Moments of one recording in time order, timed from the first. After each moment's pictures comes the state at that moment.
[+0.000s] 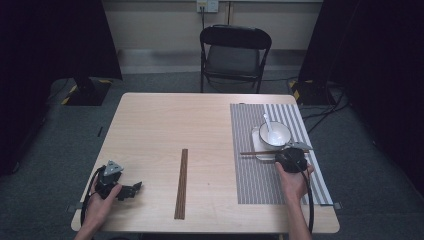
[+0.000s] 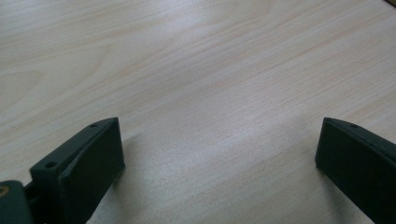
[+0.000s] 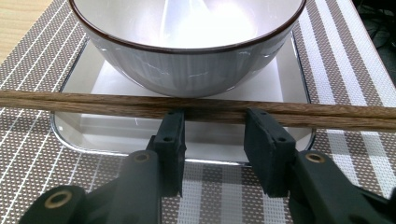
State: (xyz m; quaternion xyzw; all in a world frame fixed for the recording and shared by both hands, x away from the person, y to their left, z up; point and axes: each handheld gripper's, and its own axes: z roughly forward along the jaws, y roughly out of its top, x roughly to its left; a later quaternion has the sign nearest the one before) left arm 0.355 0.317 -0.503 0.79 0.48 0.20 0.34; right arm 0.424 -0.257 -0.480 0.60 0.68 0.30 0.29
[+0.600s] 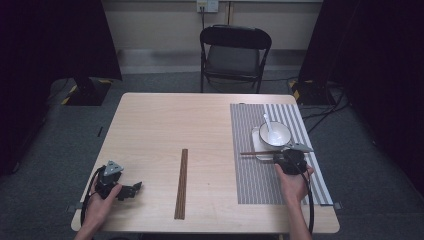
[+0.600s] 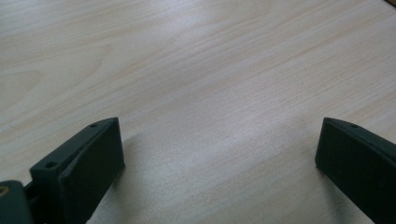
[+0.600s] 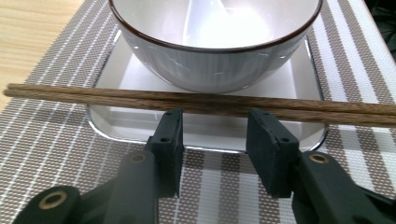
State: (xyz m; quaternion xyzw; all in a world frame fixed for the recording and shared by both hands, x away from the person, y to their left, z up) left arm 0.355 0.317 -0.503 0.79 0.48 0.20 0.34; right arm 0.415 -0.252 -0.474 0.59 0.69 0.31 0.28
